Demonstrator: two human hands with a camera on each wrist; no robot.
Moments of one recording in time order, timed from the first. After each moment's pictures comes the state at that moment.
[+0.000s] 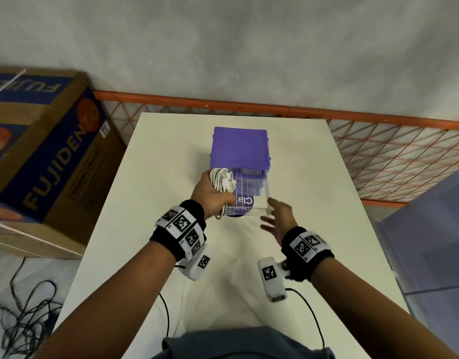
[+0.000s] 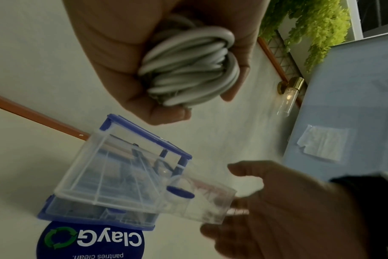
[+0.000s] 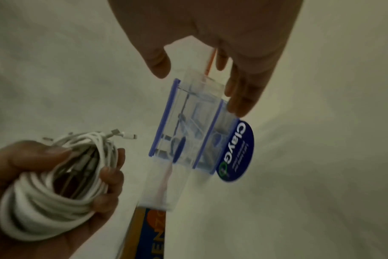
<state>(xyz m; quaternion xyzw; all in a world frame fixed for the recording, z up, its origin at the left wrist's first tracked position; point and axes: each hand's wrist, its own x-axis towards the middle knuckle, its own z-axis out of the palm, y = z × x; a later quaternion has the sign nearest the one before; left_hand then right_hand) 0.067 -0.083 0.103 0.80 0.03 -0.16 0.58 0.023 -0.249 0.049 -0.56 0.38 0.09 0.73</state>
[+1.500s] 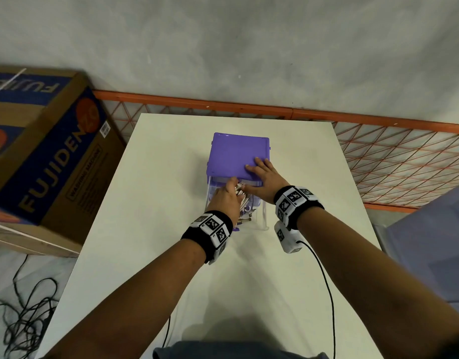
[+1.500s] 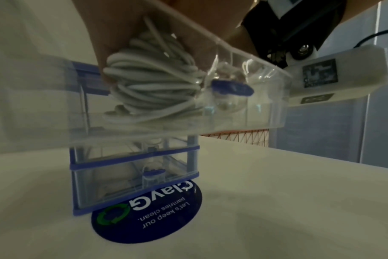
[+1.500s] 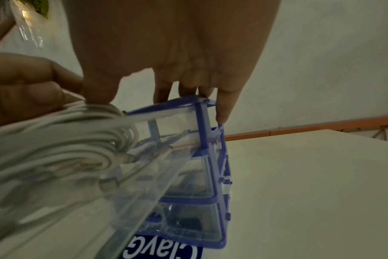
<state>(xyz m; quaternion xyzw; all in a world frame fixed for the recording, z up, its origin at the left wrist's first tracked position) 0.095 -0.133 0.053 0.94 -0.07 -0.10 0.31 0.126 -0.278 0.069 -0.96 -0.03 0.14 0.25</state>
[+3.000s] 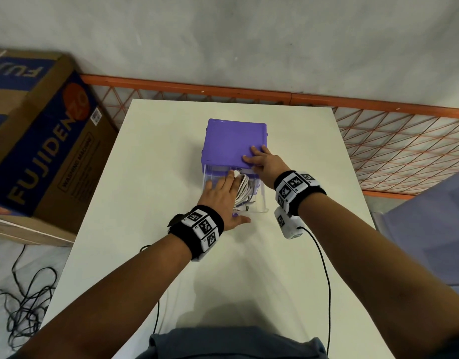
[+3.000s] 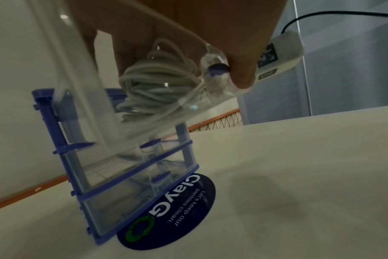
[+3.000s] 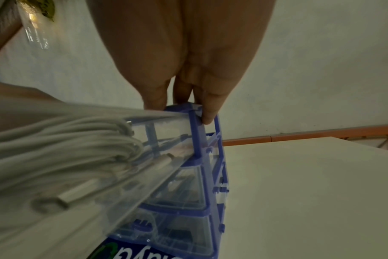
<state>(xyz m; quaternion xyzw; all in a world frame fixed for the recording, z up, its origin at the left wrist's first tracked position) 0.083 -0.122 0.056 0.96 -0.25 -0.11 -0.04 0.134 -0.283 0.079 -0.95 -0.03 0.16 0.26</state>
